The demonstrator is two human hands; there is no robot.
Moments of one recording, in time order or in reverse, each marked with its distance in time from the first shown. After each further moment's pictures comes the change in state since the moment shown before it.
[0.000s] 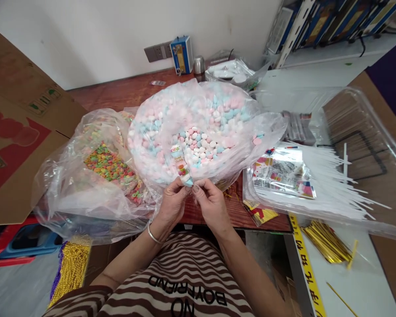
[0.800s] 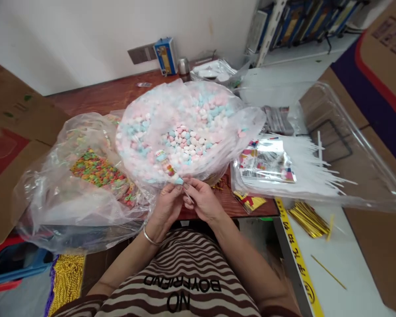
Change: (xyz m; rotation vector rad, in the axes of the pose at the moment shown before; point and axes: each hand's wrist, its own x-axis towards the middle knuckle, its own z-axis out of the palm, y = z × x) left_hand -0.006 -0.002 -0.007 -0.118 -0.153 -0.244; right_hand 0.005 0.000 0.005 0.624 -0.106 0.474
